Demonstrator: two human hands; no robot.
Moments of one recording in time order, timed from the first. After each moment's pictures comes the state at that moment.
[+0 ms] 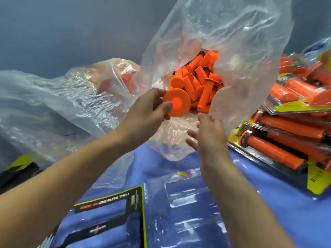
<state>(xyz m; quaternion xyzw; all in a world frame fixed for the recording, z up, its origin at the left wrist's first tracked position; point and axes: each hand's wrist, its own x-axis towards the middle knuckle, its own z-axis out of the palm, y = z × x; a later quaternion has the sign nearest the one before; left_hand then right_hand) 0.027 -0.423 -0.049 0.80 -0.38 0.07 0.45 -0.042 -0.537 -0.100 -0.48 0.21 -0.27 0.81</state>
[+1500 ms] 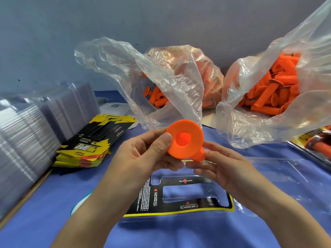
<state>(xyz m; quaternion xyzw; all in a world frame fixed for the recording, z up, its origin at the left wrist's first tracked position) -0.093 -0.196 -0.084 0.63 -0.21 -0.06 0.74 -0.098 -0.406 -0.131 -0.55 -0.03 0.07 0.83</state>
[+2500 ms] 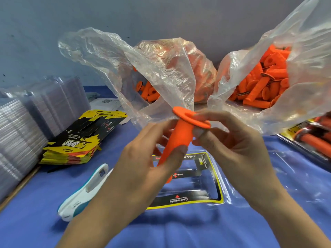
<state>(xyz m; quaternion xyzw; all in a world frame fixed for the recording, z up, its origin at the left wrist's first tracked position) -0.107 -0.216 -0.086 0.81 -0.33 0.17 0.46 -0.123 -0.396 -0.095 -0.70 -0.20 -0.25 0.64</state>
